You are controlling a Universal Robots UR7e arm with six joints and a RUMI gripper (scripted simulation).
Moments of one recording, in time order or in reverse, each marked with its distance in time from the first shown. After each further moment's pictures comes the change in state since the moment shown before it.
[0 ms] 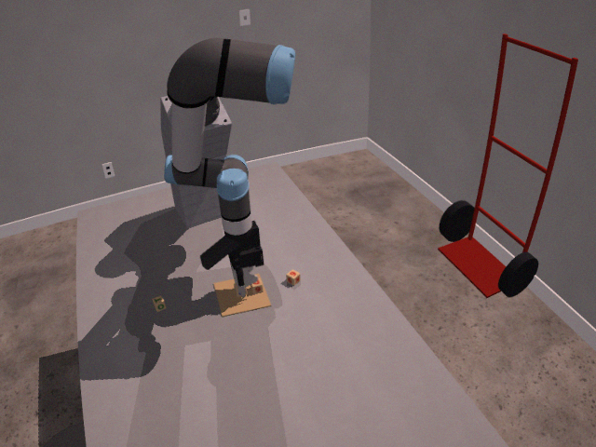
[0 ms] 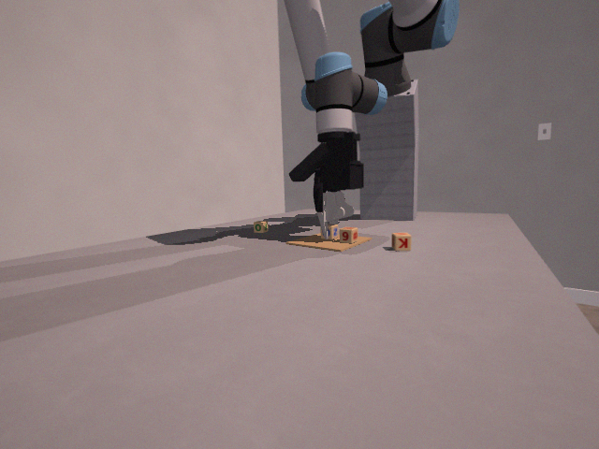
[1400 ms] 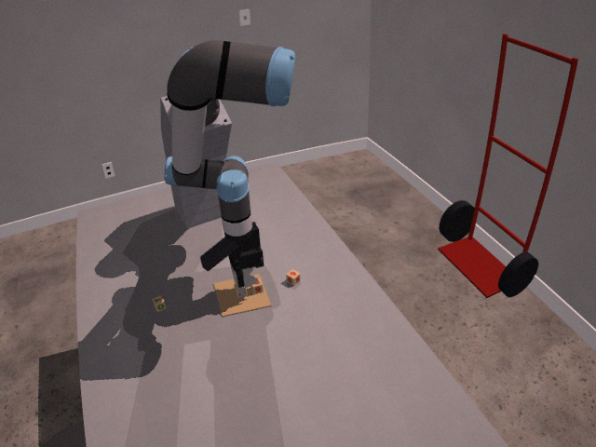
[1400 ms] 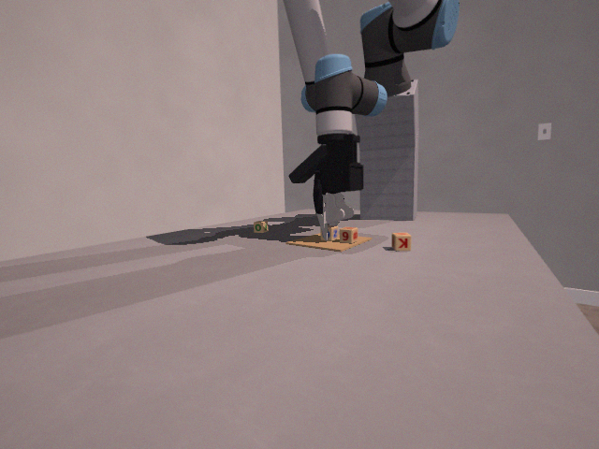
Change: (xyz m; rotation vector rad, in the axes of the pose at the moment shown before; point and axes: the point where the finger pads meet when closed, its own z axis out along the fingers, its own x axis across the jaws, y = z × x) arm 0.000 0.000 0.004 0.000 0.000 0.000
